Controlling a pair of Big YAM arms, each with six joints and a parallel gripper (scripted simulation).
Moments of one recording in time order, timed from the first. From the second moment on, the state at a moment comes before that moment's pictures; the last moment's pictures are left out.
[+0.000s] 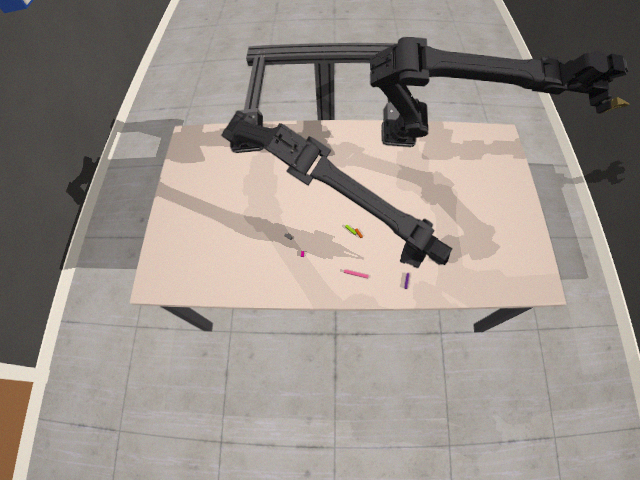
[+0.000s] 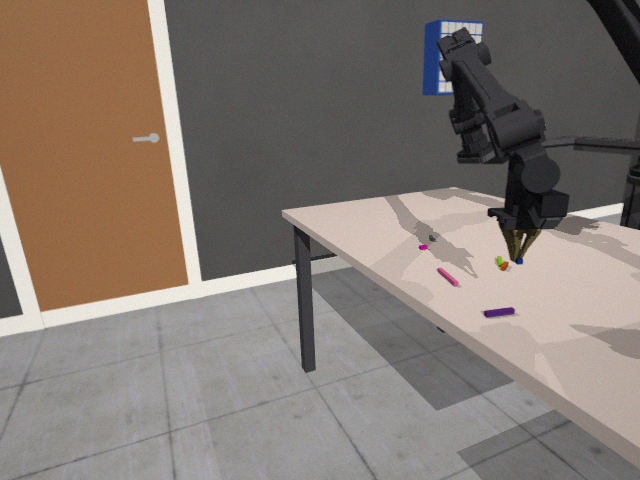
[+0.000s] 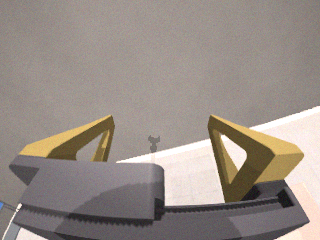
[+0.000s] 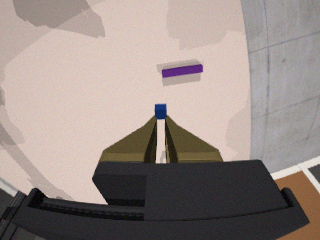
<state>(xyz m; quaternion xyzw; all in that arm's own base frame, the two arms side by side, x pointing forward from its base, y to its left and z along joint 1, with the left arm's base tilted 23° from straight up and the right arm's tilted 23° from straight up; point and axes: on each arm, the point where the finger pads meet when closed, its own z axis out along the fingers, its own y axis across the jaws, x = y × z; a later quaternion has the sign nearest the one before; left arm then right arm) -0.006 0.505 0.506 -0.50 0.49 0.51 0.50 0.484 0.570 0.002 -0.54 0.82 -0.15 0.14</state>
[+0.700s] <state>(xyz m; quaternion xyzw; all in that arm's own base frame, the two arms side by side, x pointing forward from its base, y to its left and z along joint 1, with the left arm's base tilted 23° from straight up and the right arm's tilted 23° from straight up) -0.006 0.505 0.506 -0.50 0.49 0.51 0.50 0.470 0.553 -0.008 -0.55 0.82 -0.15 0.12</state>
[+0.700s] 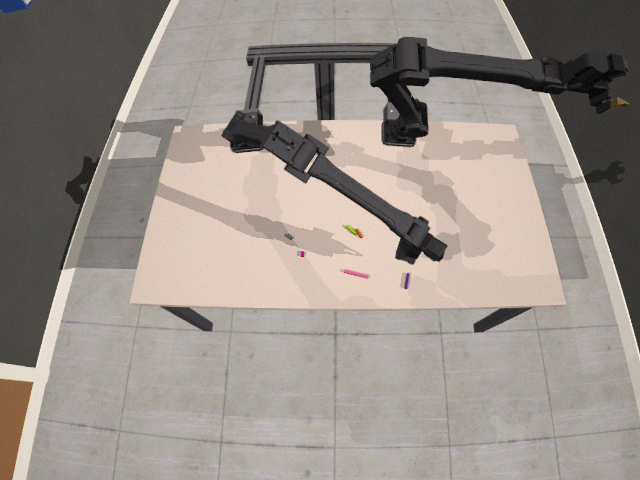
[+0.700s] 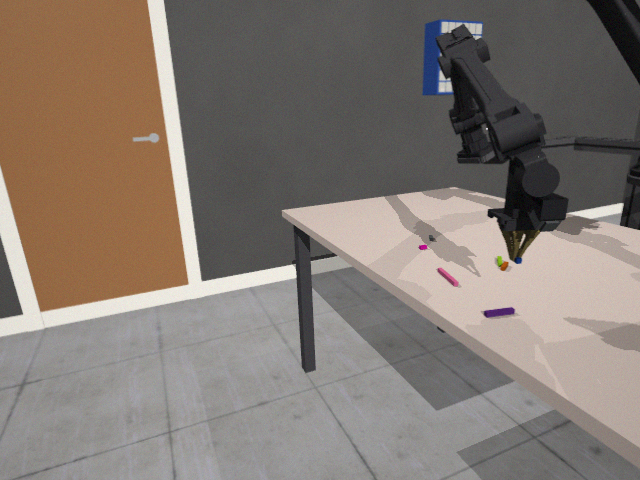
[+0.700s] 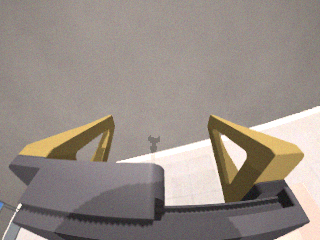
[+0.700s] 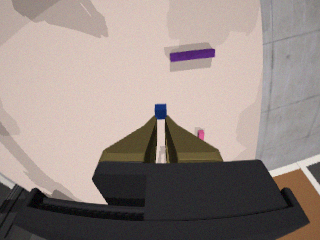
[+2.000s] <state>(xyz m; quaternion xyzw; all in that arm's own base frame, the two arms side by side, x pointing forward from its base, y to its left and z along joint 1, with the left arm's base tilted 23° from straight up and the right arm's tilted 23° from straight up) -0.006 0.505 0.506 -0.50 0.49 0.51 0.50 0.238 0.271 -0.063 -0.73 0.65 -0.18 0.08</state>
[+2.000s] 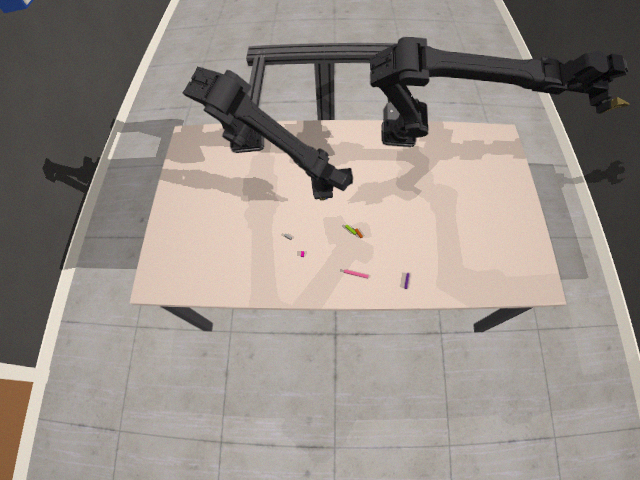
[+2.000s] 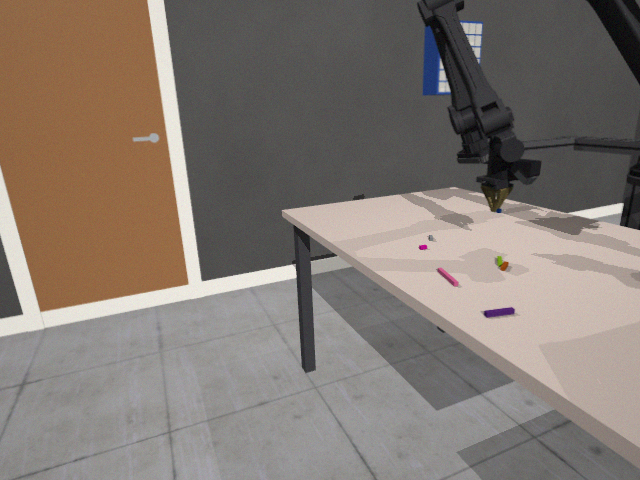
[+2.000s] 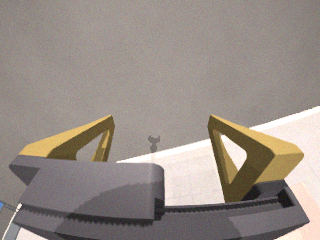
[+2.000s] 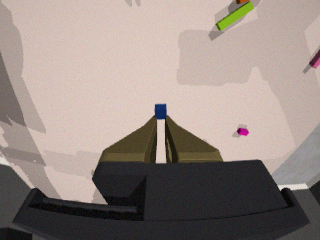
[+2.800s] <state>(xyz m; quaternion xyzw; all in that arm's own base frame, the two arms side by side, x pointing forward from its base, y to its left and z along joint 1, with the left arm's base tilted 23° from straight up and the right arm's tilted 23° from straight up) -0.006 0.505 0.506 -0.50 0.49 0.51 0.50 0.243 0.271 -0.074 -0.74 0.65 -0.18 0.08</state>
